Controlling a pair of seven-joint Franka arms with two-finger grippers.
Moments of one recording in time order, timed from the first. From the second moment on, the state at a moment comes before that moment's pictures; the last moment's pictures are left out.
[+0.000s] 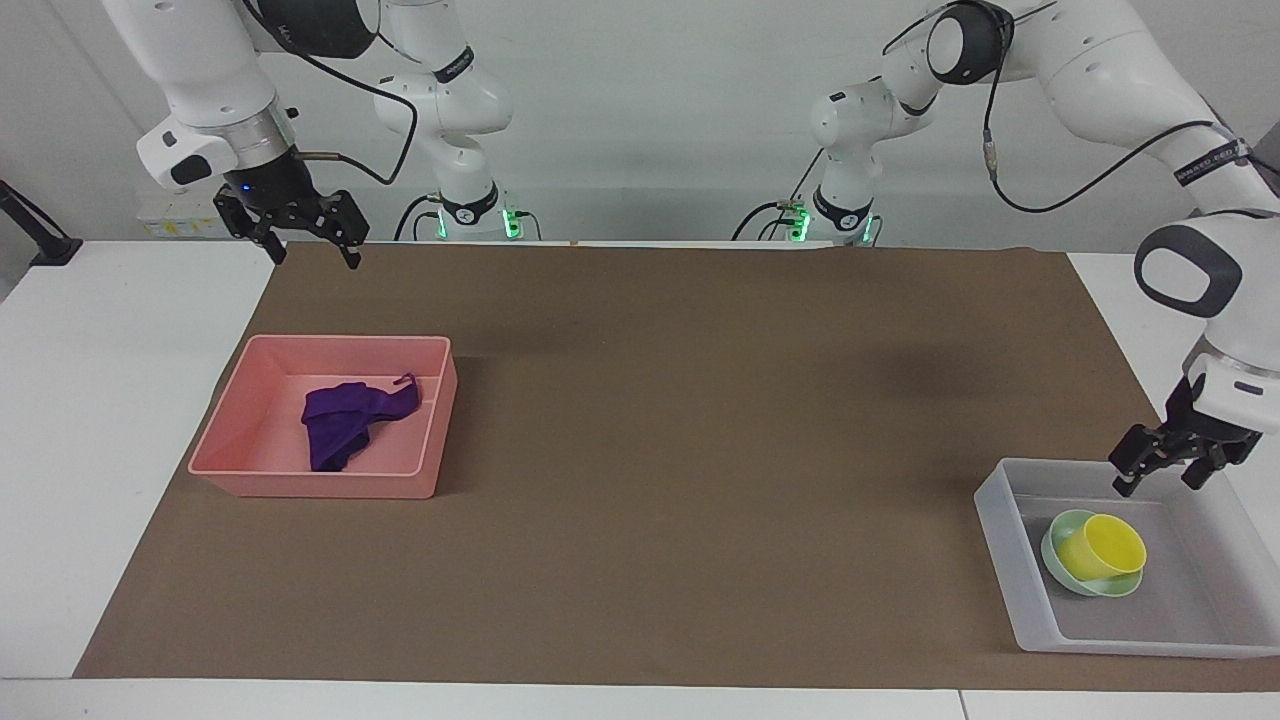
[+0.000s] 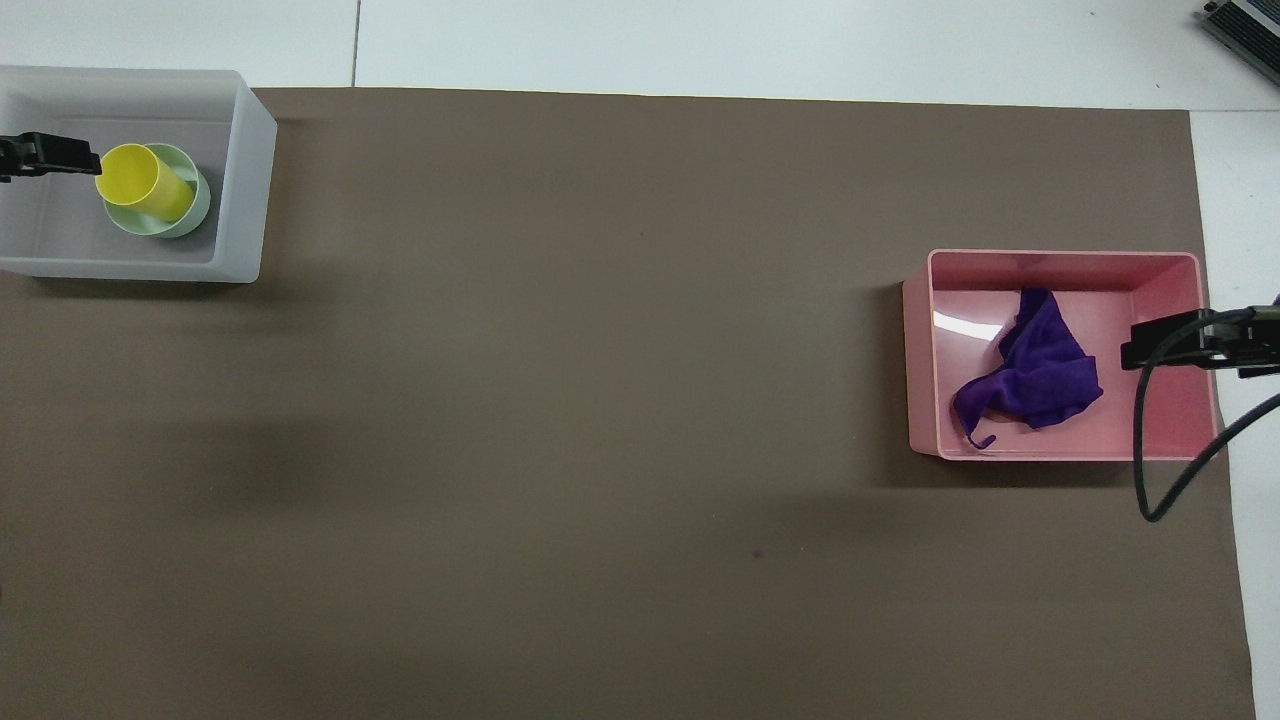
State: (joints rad) left arm 0.24 0.37 -0.09 -1.51 -0.03 2.19 0.18; right arm 0.01 -0.08 -0.06 -1.68 -0.02 1.59 0.03
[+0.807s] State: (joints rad) left arm 0.05 -0.09 -0.10 -1.90 -0.03 2.00 0.10; right arm 0.01 -0.08 -0.06 -1.68 -0.02 1.59 0.03
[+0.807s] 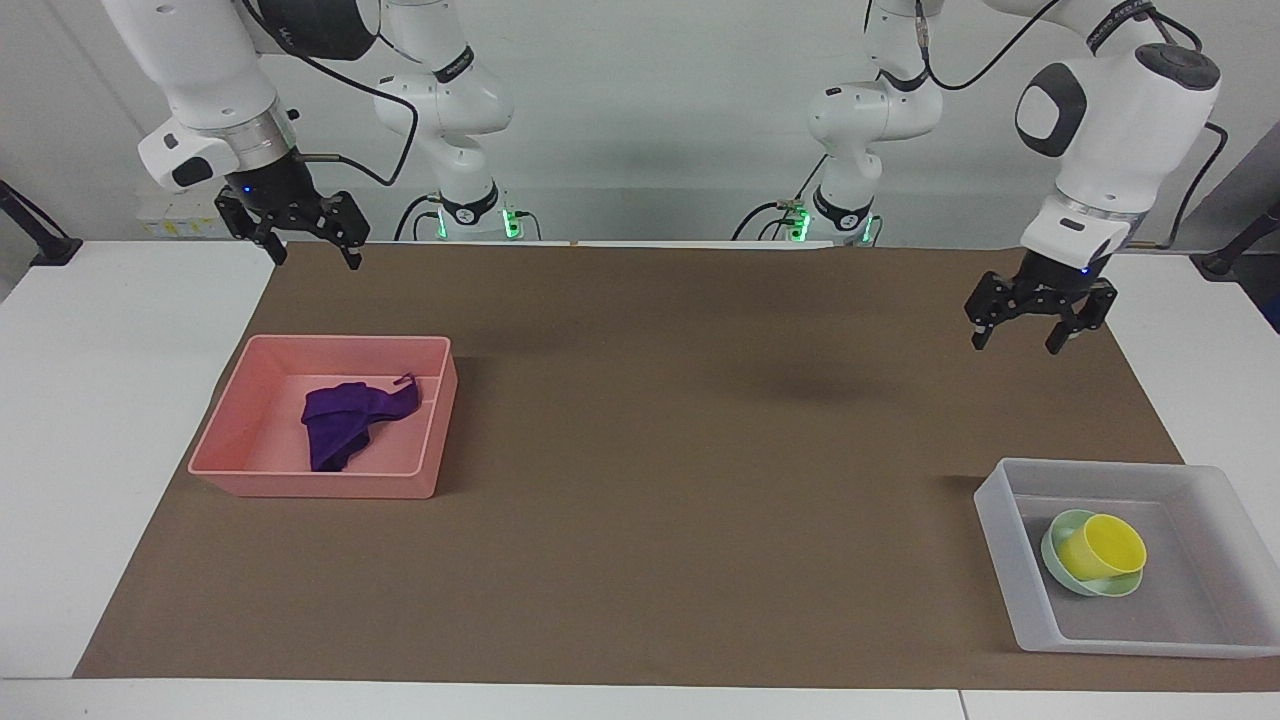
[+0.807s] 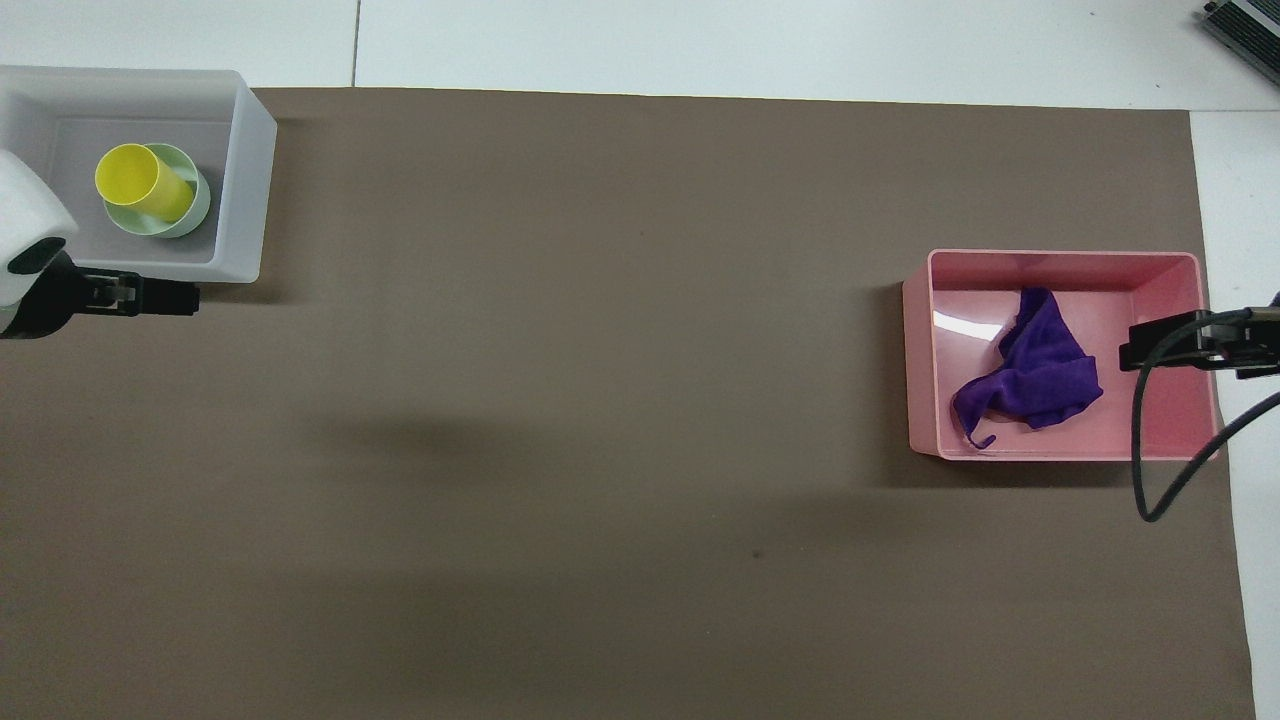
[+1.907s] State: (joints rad) left arm 0.03 0.02 -0.10 -1.52 -0.03 1.55 0.09; right arm 0.01 -0.08 -0.06 -1.68 -0.02 1.59 0.03
